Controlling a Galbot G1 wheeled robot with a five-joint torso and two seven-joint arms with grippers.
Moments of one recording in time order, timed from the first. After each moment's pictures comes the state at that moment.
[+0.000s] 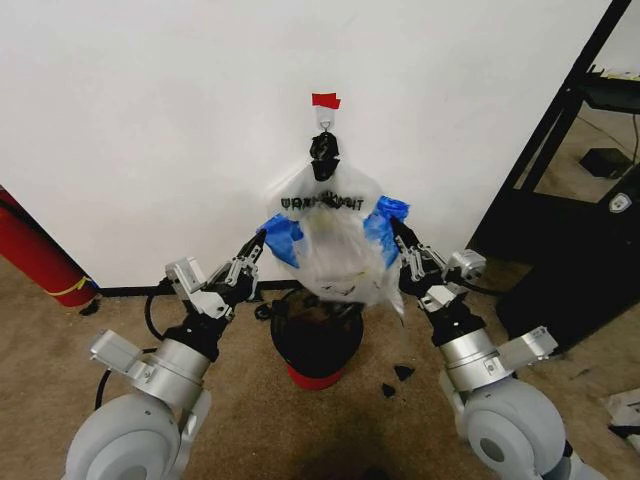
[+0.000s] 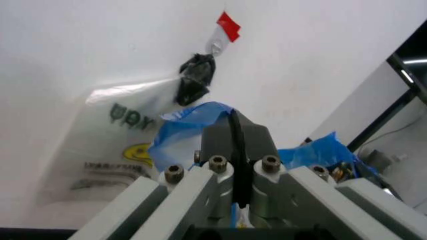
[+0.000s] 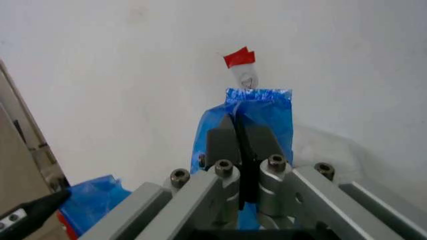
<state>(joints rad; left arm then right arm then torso) 1.42 -0.91 -0.42 -2.50 -1.14 -0.01 -0.27 -1.29 1.12 0.27 2.39 0.70 -0.05 0.15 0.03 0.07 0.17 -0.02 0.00</state>
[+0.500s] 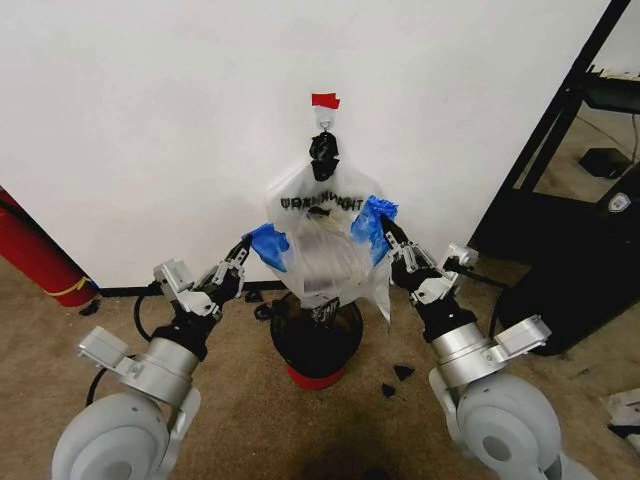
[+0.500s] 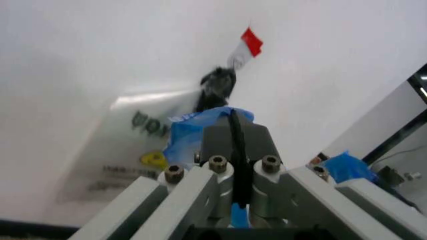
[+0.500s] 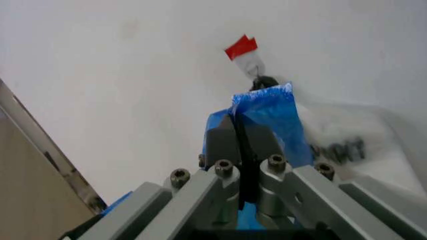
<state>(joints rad) 1.41 -0.91 -0.49 -2.50 -1.24 0.00 -0.31 -1.24 1.16 0.25 2.42 0.91 -0.09 0.22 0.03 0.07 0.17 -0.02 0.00</state>
